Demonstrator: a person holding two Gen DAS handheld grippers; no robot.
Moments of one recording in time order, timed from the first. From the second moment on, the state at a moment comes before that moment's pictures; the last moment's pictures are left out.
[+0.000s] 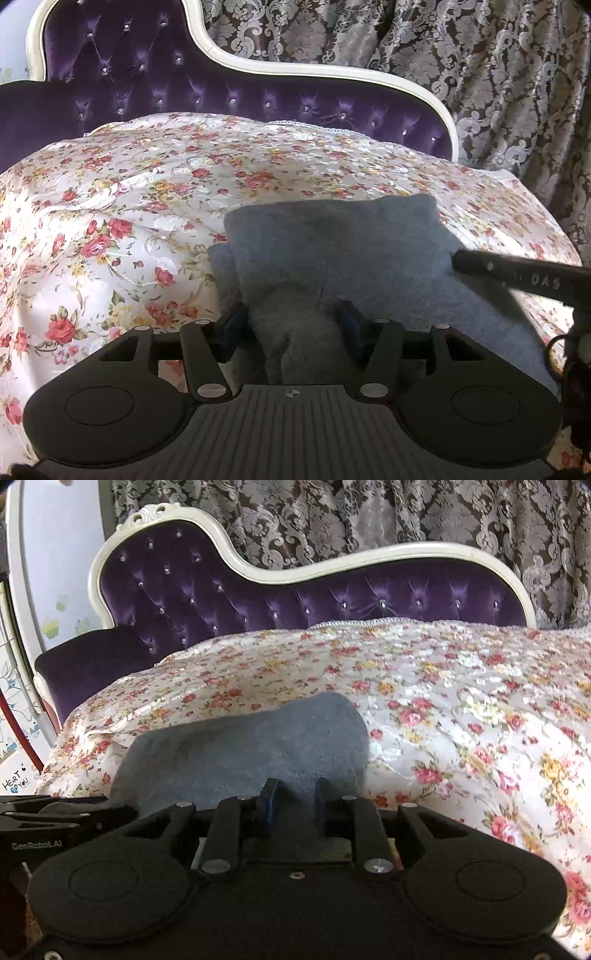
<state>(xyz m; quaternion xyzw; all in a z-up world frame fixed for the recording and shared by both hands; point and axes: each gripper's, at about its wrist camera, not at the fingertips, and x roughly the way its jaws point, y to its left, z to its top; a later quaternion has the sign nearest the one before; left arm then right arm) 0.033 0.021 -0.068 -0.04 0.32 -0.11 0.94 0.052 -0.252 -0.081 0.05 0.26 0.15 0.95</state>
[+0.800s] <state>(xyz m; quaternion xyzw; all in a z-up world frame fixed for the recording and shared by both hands) 0.013 0.021 -0.052 -0.03 0.31 -0.09 0.95 0.035 -0.275 -0.054 0.05 0.22 0.09 0.97</state>
